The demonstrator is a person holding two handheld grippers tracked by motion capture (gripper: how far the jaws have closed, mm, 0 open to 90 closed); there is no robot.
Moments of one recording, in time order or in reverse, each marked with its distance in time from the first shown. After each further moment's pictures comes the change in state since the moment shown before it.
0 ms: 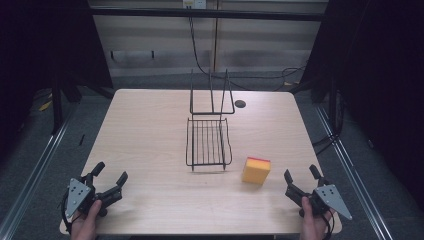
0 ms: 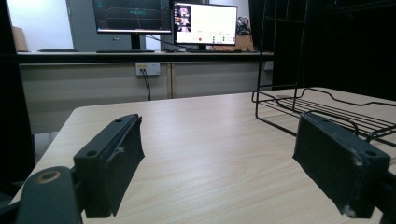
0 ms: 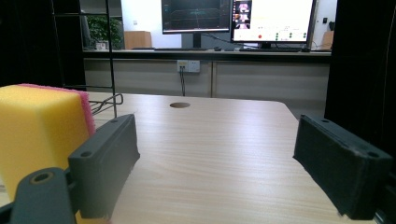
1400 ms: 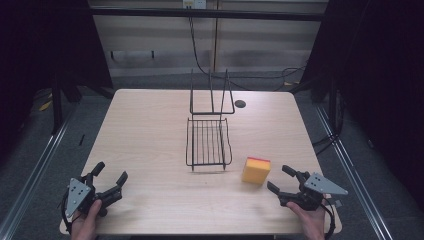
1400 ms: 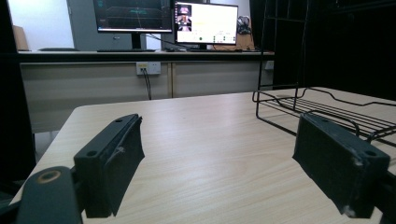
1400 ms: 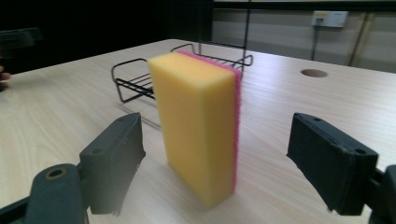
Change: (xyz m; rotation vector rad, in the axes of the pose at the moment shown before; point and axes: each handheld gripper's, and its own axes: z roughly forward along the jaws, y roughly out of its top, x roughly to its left) left arm 0.000 0.000 0.001 -0.001 0.006 -0.006; right arm 0.006 0.022 0.017 0.228 0.556 -0.007
